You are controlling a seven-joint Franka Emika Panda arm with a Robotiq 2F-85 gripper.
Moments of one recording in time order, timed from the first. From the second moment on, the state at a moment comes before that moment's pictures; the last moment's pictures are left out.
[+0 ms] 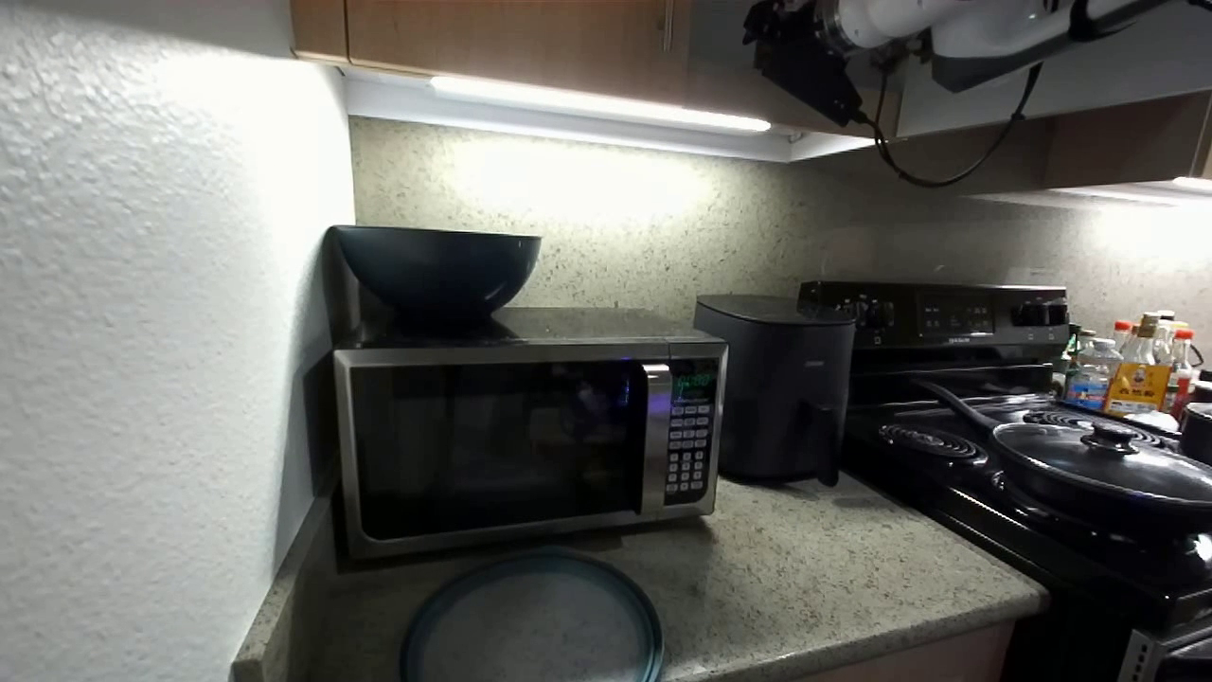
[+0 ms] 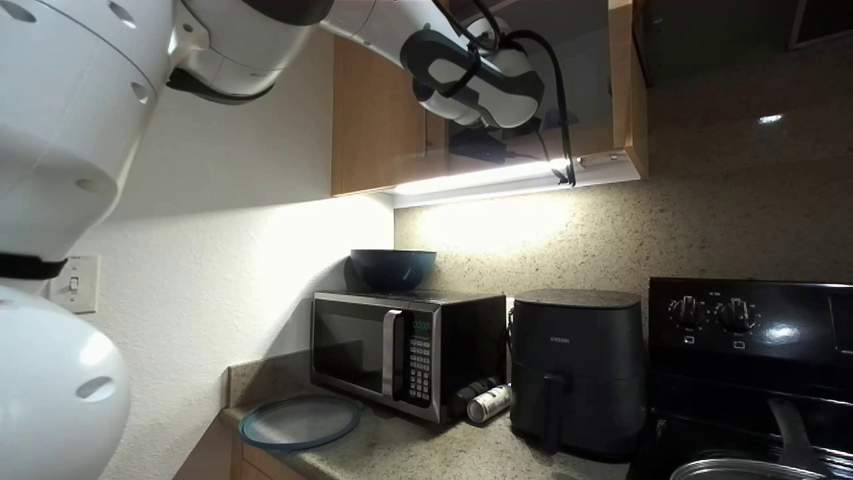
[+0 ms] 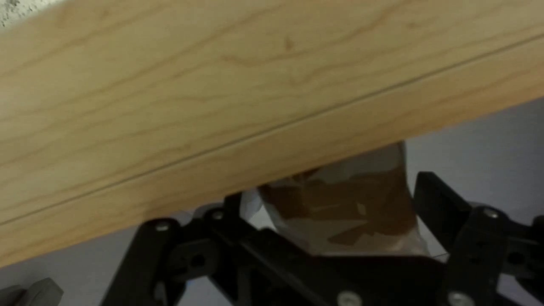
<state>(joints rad) 0.09 0.25 -0.45 -1.22 -1.88 3.22 2.39</state>
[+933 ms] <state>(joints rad) 0.23 0.06 -0.46 -1.40 -1.89 3.17 2.15</state>
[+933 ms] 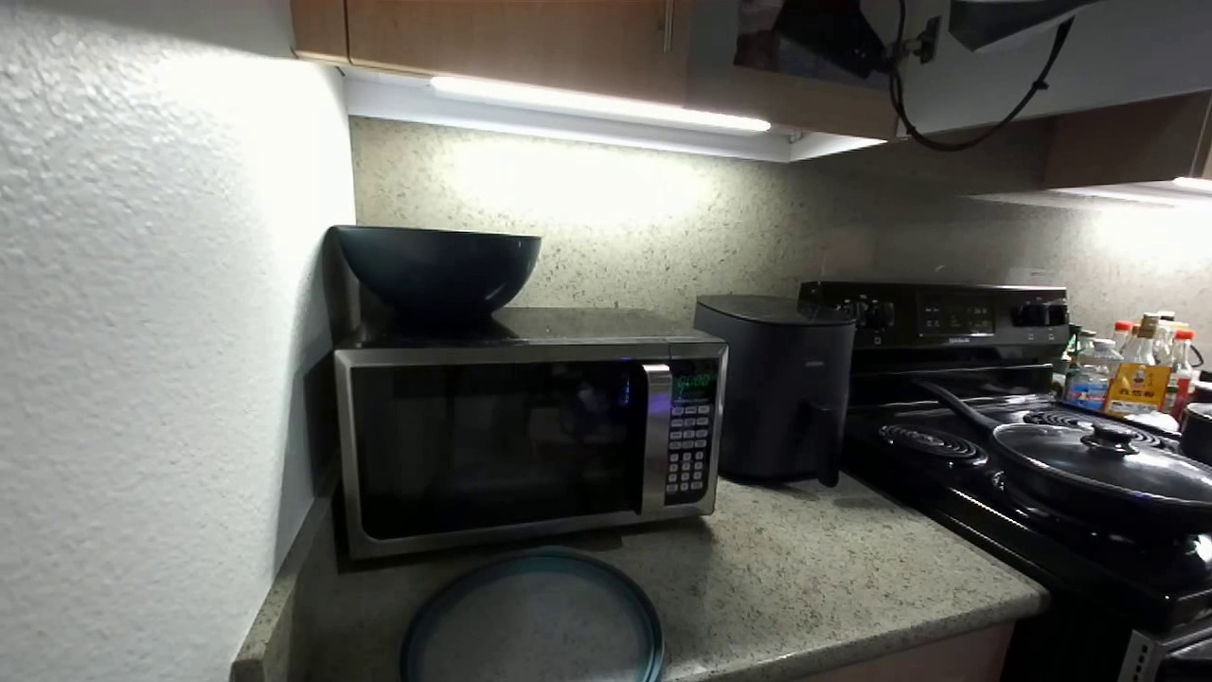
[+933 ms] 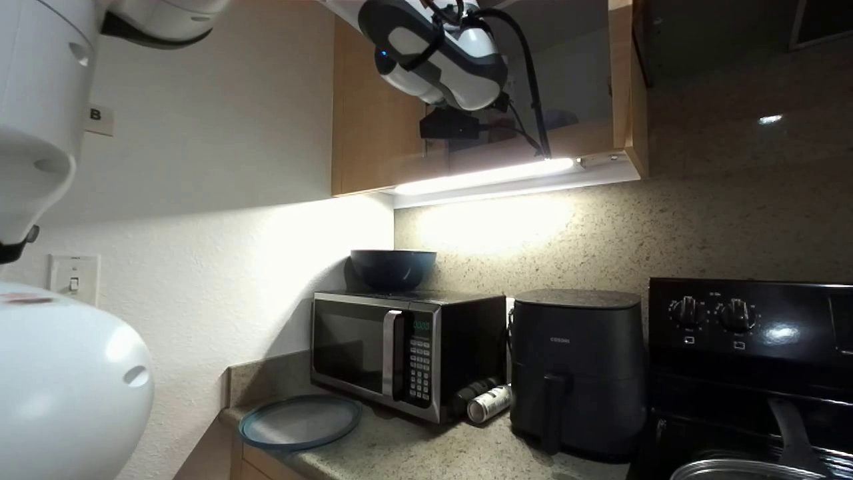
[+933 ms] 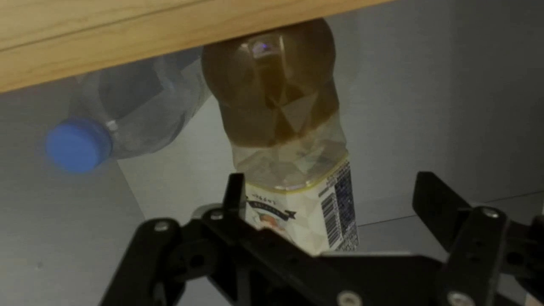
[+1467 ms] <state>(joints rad) 0.29 -0.20 -0.37 -1.74 -1.87 2.84 1.95</state>
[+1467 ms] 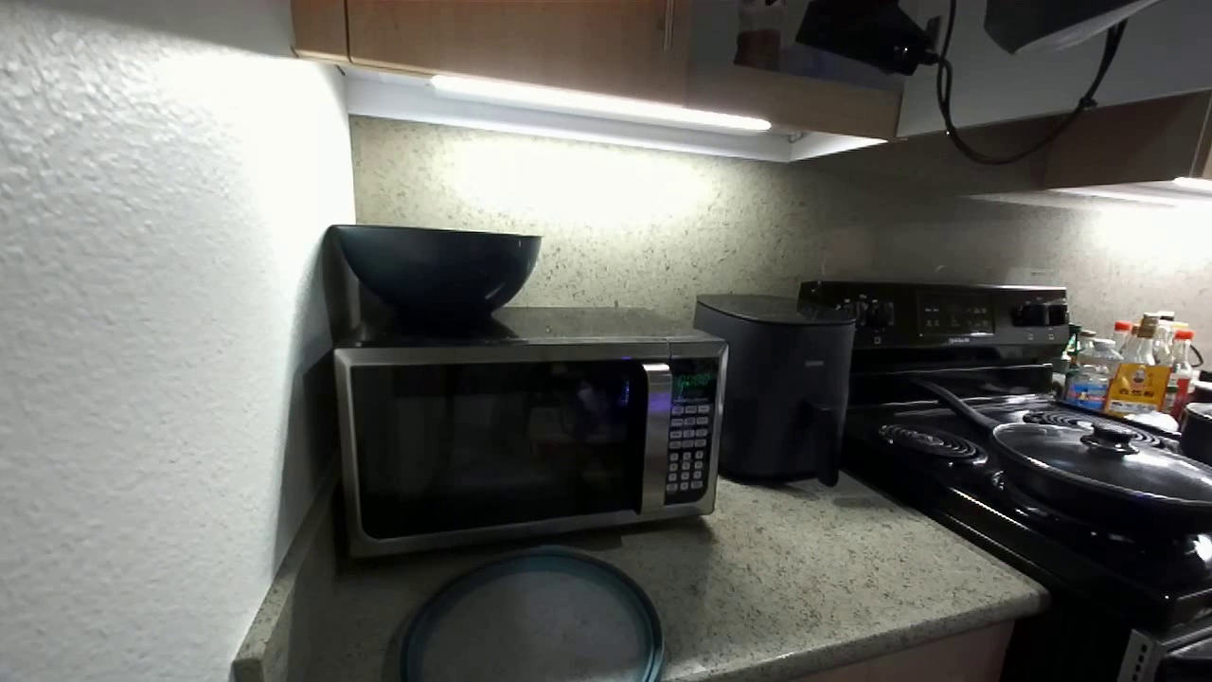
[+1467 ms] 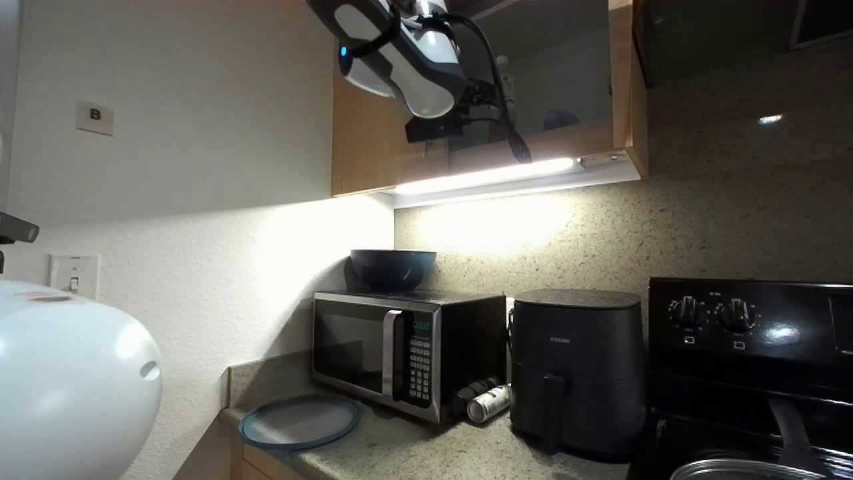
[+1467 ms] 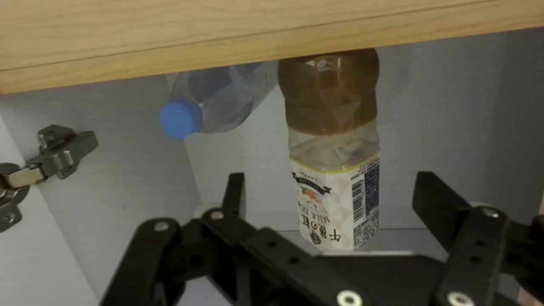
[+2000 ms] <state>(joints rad) 0.29 -0.36 -0.28 -1.90 -1.87 2.66 1.89</state>
